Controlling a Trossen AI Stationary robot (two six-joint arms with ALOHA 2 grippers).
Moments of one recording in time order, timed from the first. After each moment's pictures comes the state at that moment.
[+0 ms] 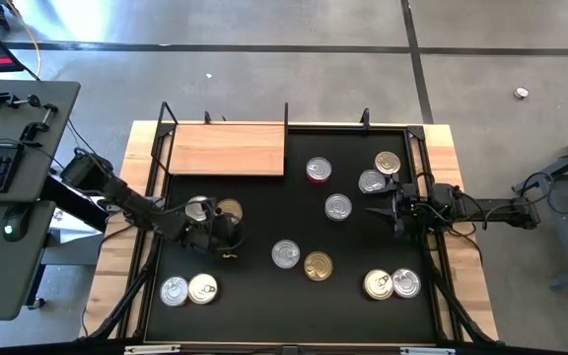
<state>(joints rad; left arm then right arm) -0.44 1.44 0.47 -0.20 -0.72 -0.43 0.00 0.01 0.01 0.03 0.06 0.13</state>
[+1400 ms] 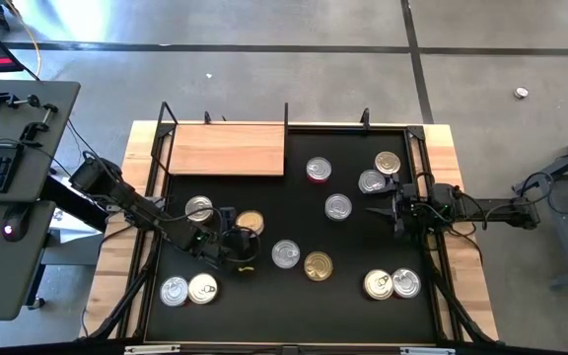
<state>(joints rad) -0.48 1.55 0.69 -0.18 -0.71 -0.26 0.00 0.01 0.01 0.03 0.06 0.13</state>
